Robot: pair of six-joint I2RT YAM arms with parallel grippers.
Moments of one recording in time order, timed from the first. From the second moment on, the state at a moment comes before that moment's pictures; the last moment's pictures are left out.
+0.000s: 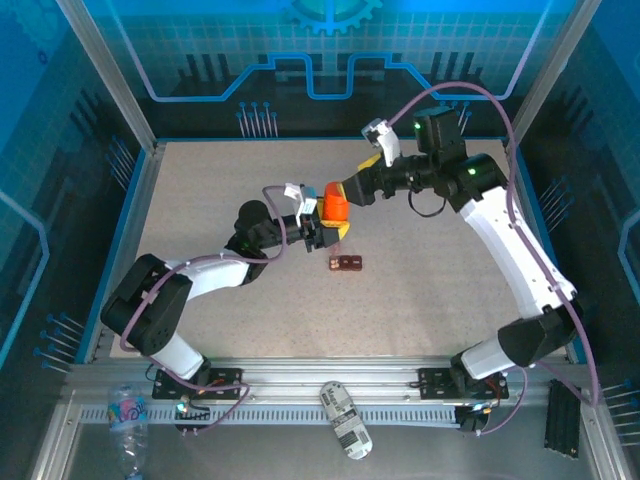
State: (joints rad) left arm -0.50 1.59 0.75 0.98 0.77 -0.31; right arm 0.41 1.51 1.74 -0.88 -0.67 -0.04
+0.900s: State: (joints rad) left arm -0.50 1.60 0.78 0.97 0.85 -0.35; right arm 0.45 1.62 1.80 -1.00 -0.70 -0.13
